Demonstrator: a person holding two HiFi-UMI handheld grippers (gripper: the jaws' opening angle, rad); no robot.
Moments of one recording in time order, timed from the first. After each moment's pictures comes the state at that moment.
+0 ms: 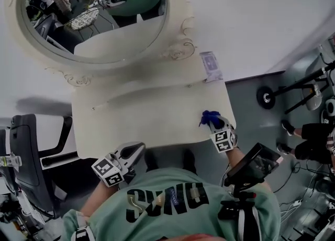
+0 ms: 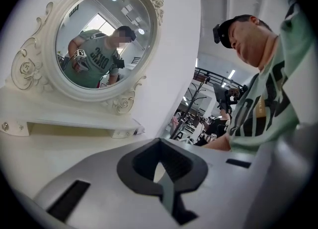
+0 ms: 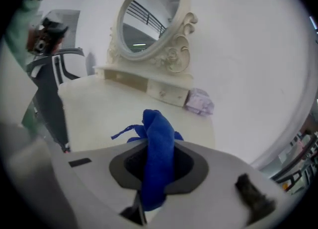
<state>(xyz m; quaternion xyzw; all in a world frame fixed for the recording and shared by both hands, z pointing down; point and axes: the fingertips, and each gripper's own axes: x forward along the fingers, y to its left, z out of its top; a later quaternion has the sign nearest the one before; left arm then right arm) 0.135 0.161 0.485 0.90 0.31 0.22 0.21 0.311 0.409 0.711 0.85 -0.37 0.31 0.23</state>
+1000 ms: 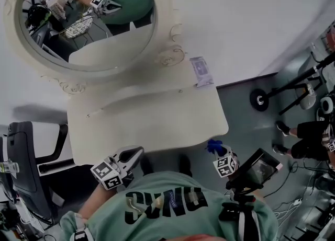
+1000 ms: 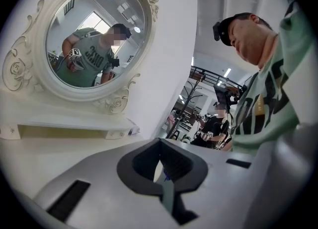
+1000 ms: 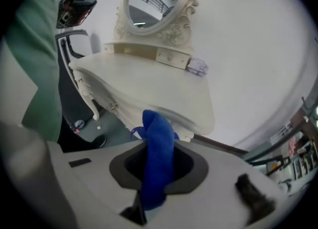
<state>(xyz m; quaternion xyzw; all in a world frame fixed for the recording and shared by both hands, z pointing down) 0.139 0.181 0.480 0.89 0.33 0.22 0.20 0.187 0.517 0.763 0.80 -0.34 0.41 0.27</state>
